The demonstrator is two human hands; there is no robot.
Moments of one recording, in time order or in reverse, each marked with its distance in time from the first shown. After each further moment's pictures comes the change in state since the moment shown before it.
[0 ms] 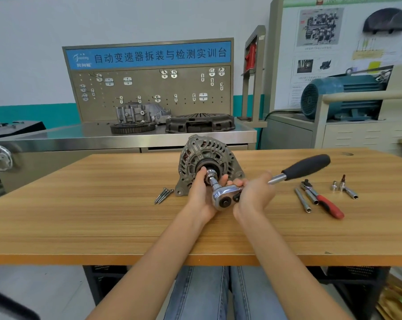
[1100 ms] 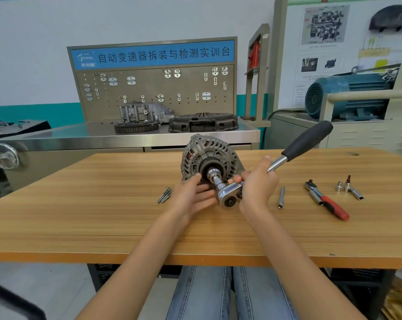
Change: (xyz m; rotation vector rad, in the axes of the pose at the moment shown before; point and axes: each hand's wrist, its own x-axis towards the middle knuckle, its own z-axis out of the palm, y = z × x) left_hand -0.006 0.024 -0.034 0.513 0.149 0.312; right_hand -0.004 -0.012 0.005 -0.230 -0.165 -0.149
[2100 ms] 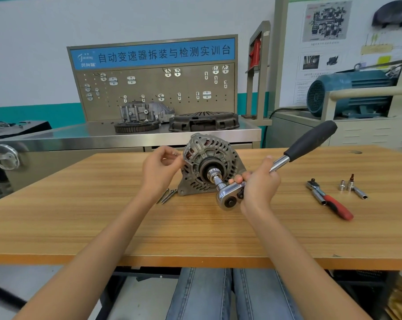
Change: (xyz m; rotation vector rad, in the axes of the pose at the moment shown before) left_hand 0.021 0.047 -0.041 0.597 0.104 0.730; right_hand 0.000 -0.001 0.000 0.063 -0.021 0.064
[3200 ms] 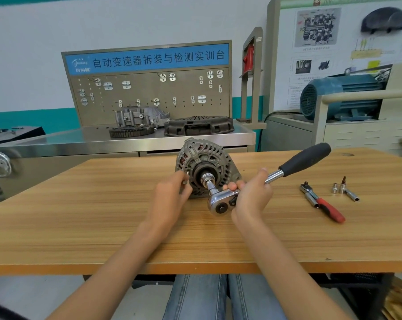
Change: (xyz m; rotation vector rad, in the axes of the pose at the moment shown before) left_hand -0.037 -0.017 0.027 0.529 0.021 0.359; right_hand 0.000 0.007 -0.004 0.126 0.080 0.078
